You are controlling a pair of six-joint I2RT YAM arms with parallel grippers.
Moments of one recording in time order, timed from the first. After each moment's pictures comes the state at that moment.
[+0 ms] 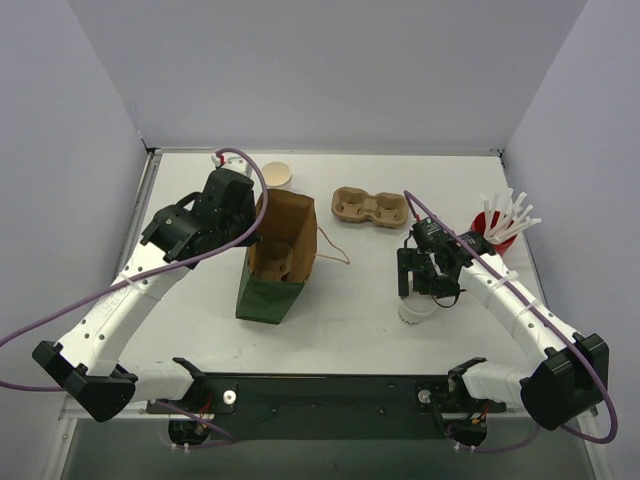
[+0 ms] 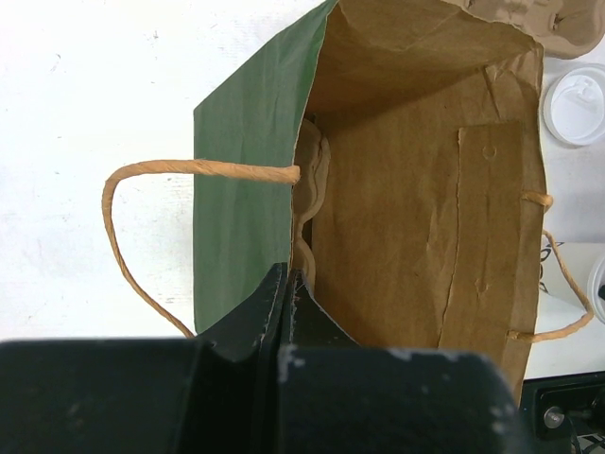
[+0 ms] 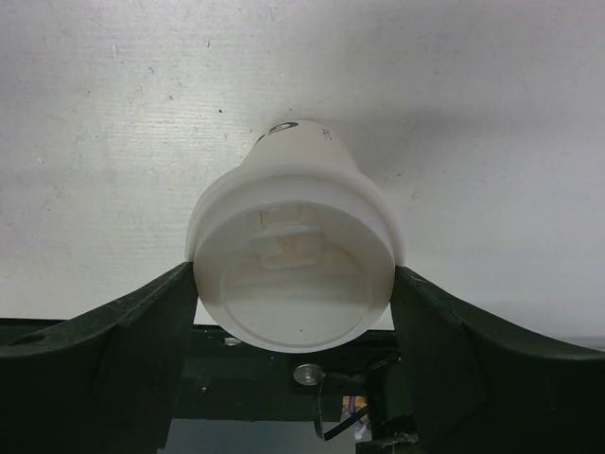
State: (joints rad) left arm -0.63 1.27 1.52 -1.04 -0.31 -0.55; right arm 0.44 1.21 0.98 -1.03 0.13 0.40
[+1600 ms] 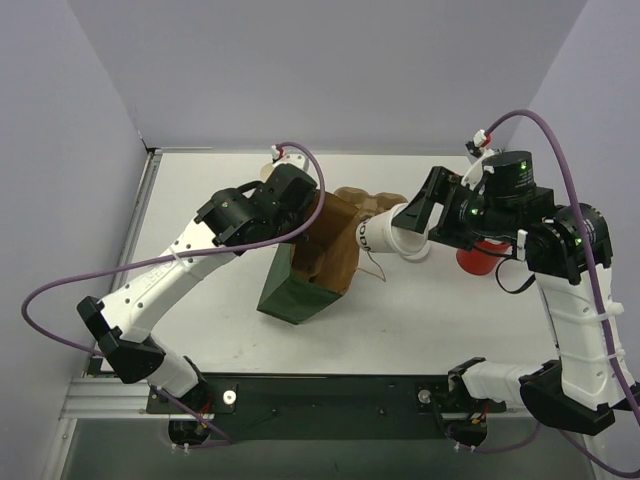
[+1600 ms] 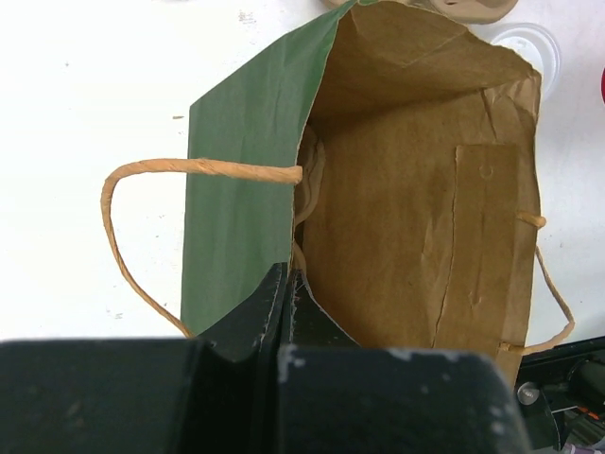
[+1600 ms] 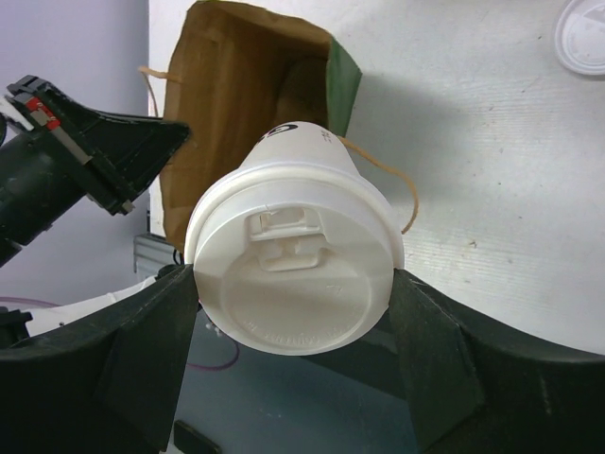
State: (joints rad) left arm -0.87 1.52 1.80 -1.13 -0.41 -0.61; right arm 0.45 1.23 1.91 -1.35 -0.13 0.67
